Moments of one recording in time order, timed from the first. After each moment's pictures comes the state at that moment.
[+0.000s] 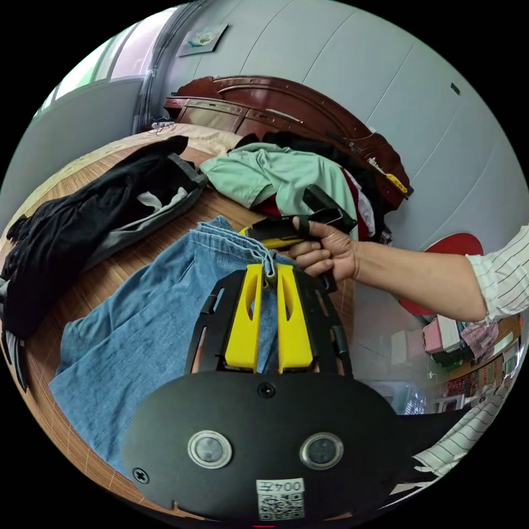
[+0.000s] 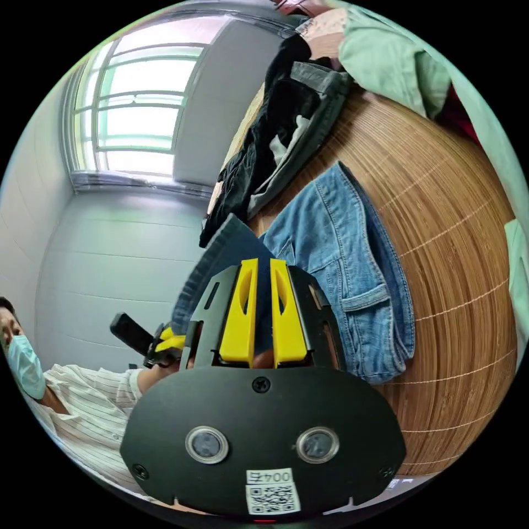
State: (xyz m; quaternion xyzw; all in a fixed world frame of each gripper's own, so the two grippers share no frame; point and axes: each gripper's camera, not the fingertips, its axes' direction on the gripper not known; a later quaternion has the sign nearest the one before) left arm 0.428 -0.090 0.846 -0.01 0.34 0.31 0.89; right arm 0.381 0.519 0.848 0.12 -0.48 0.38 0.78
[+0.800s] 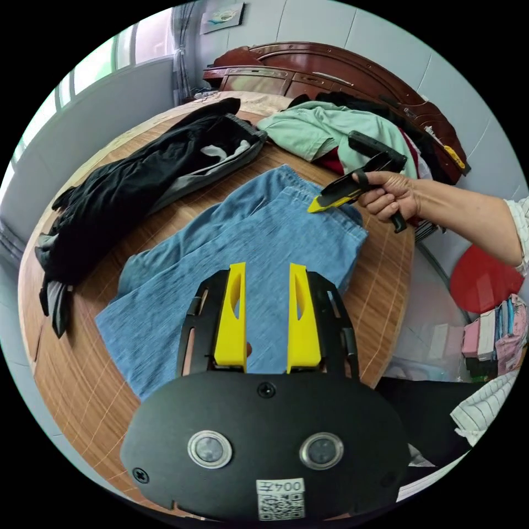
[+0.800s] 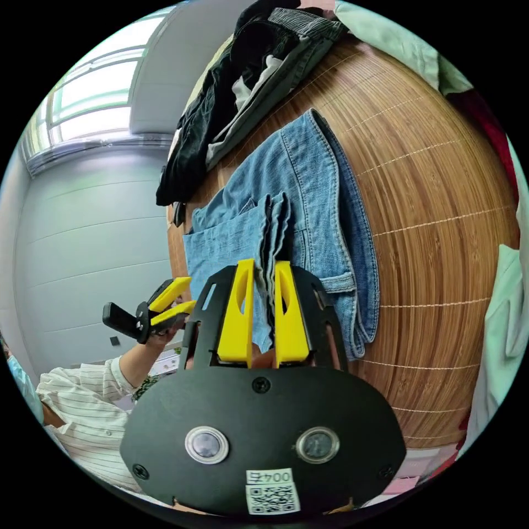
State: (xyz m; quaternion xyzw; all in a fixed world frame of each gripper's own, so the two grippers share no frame) left arm 0.420 -0.118 0.650 -0.05 0.15 0.31 0.94; right arm 0.360 0.490 0.834 -0.07 -0.38 0.30 0.87
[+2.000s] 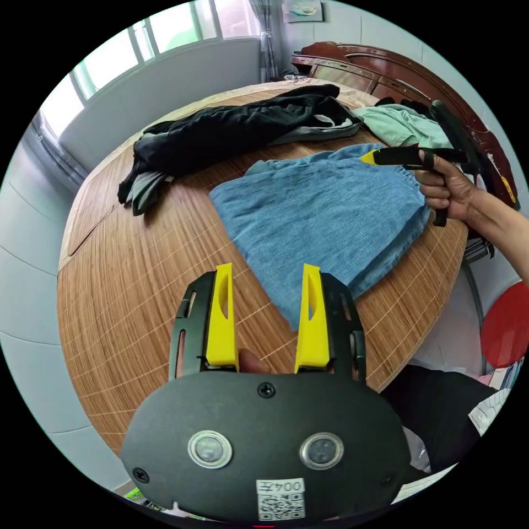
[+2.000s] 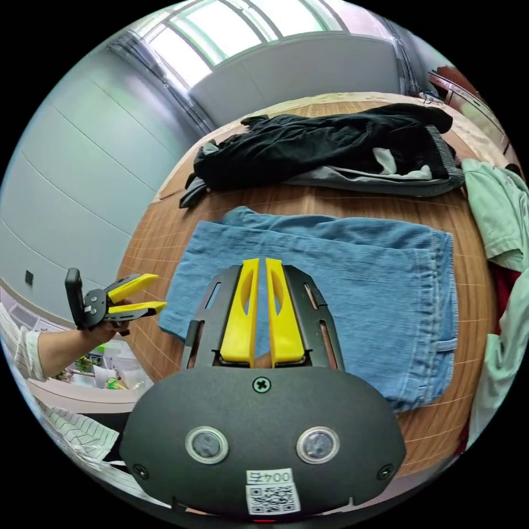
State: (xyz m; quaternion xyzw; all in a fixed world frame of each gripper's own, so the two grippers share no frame) left arm 0.299 0.010 0.496 -0.07 0.05 0.18 0.98; right arm 0.060 0.435 0.734 0.10 -0.25 0.14 0.95
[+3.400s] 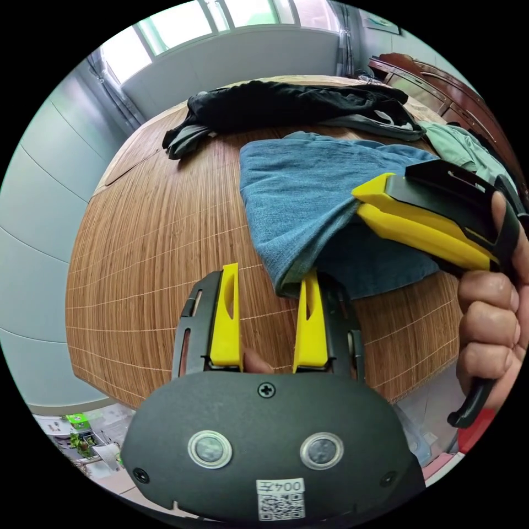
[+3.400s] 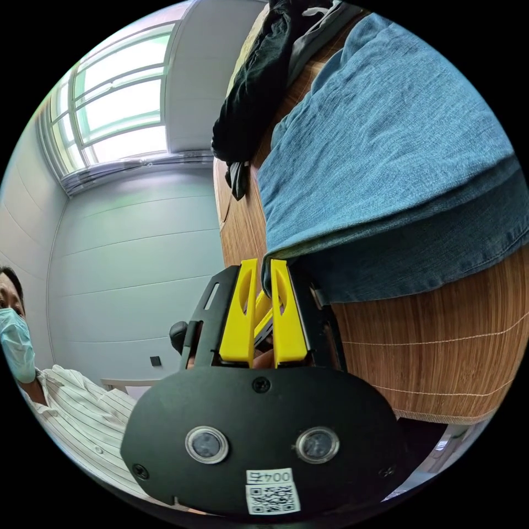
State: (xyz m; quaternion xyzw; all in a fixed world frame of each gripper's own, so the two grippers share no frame) left arm 0.399 0.176 0.521 -0.08 -0.06 0.03 0.99; right arm -0.034 0.505 0.818 0.03 -0.51 0.38 0.77
